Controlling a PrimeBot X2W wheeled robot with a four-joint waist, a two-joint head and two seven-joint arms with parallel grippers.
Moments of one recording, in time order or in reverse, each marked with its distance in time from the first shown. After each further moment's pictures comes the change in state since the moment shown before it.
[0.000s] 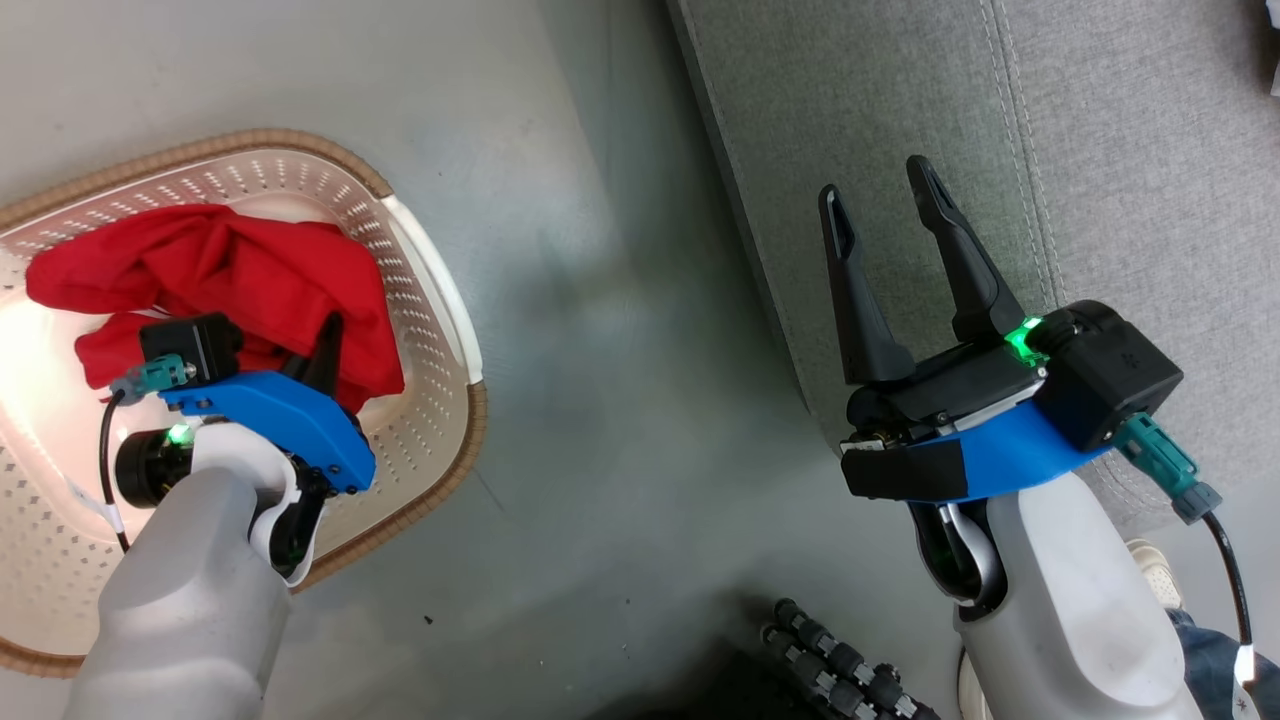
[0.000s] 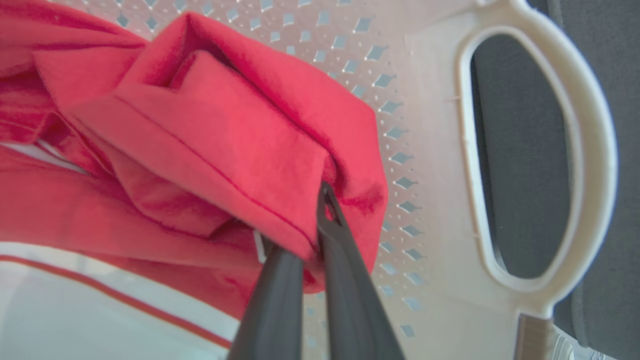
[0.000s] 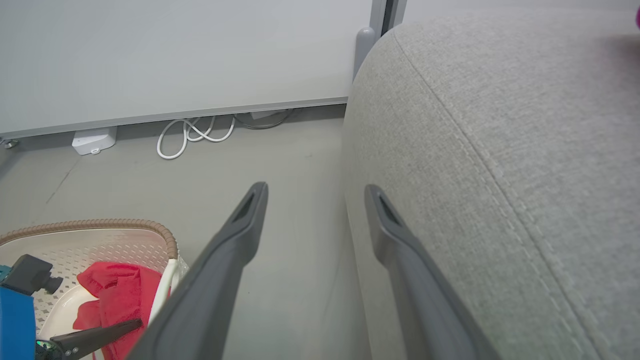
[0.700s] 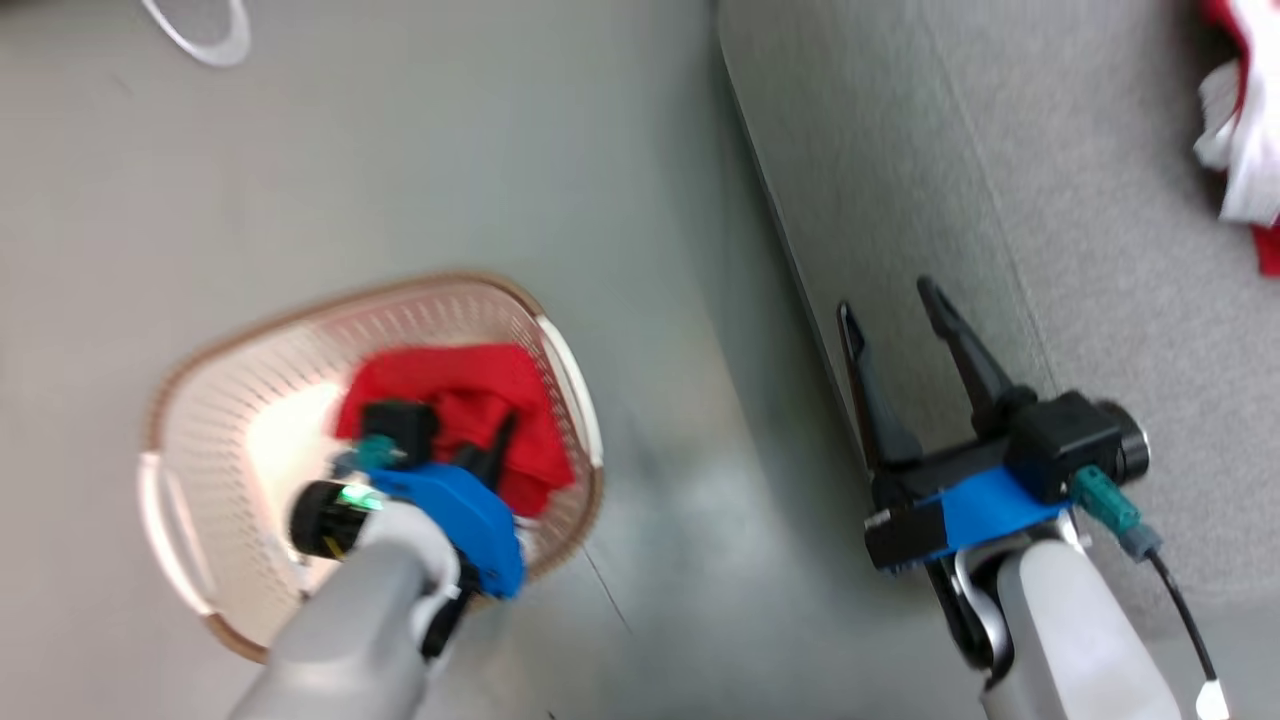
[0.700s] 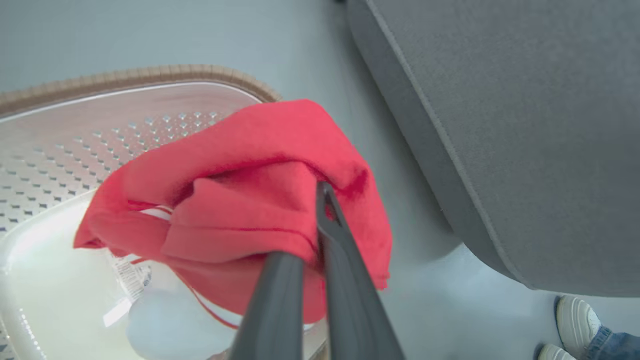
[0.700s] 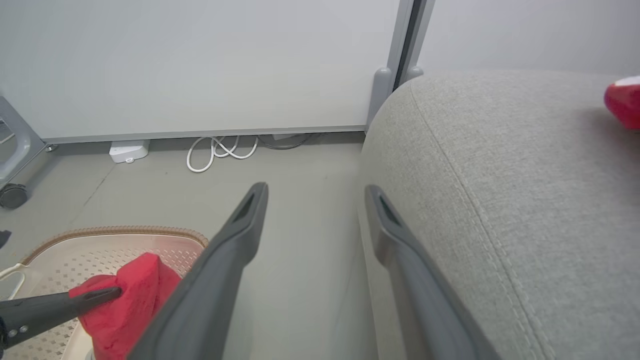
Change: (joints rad) left arm 0.067 -0.123 -0.270 0.029 0.005 0.000 -0.075; right arm 0.117 0.002 -0.077 0.093 -0.150 0.000 0.063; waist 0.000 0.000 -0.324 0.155
